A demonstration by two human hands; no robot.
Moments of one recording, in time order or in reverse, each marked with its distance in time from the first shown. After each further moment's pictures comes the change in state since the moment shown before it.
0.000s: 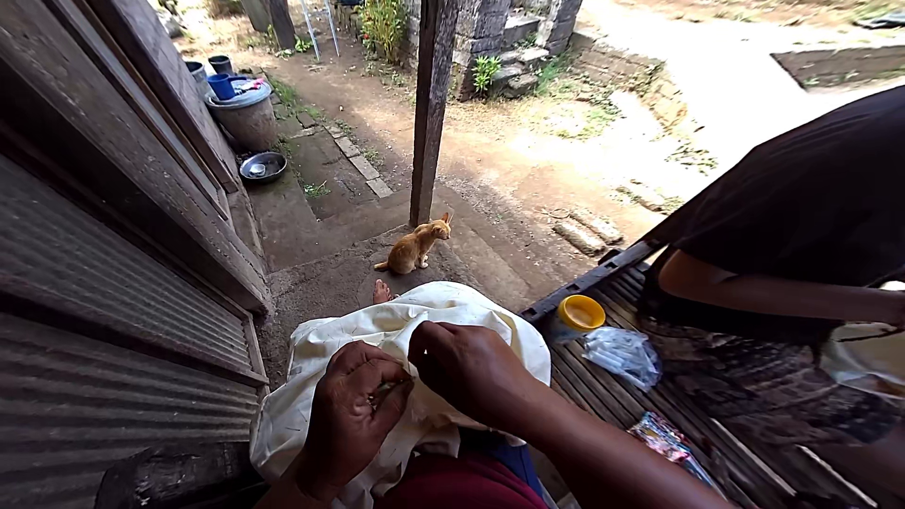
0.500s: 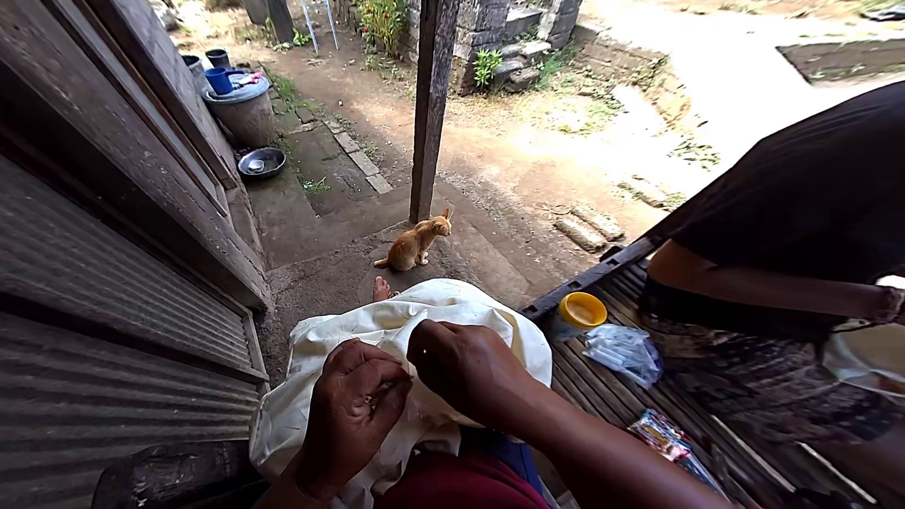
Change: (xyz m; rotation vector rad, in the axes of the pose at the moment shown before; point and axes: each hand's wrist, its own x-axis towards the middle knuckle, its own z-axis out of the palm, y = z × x) left_hand 0.000 -0.005 0.000 0.027 -0.002 0.014; right_hand 0.002 0.000 0.003 0.005 -0.001 0.031
